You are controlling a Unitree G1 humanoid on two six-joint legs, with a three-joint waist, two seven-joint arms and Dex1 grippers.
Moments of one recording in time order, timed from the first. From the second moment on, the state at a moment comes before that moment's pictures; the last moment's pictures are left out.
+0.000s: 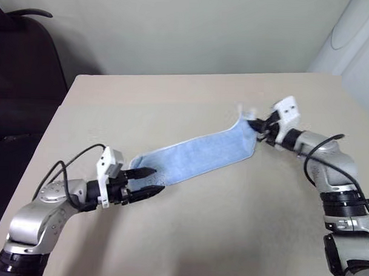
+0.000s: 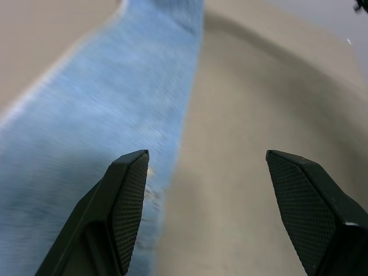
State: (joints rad) left arm -0.05 0.75 0.23 -0.33 -0.71 0.66 -0.98; right arm -0.63 -0.61 0.12 0.02 0.30 0.51 0.72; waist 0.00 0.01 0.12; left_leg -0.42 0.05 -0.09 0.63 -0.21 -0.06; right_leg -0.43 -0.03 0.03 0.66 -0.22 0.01
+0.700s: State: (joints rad) left arm -0.03 0.70 0.28 -0.37 -0.75 0.71 -0.81; right arm -0.59 -0.52 0.37 -0.06 0.10 0.42 0.88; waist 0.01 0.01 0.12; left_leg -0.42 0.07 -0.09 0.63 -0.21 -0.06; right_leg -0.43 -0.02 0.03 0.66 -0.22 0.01
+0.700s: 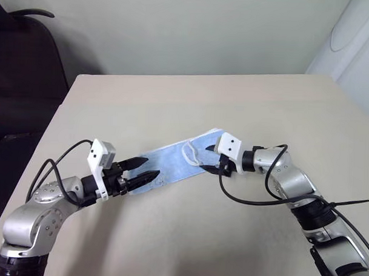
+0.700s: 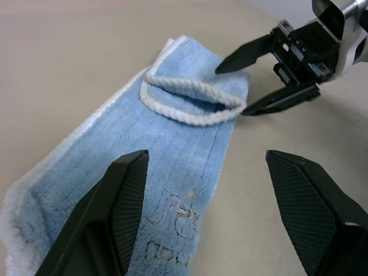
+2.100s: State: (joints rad) left arm 0.25 0.59 0.38 -0.46 -1.80 0.88 0.35; right arm -0.63 -0.20 0.09 0.41 0.24 0.27 0.77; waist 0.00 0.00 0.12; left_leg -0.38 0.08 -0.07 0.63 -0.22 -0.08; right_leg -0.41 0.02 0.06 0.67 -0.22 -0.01
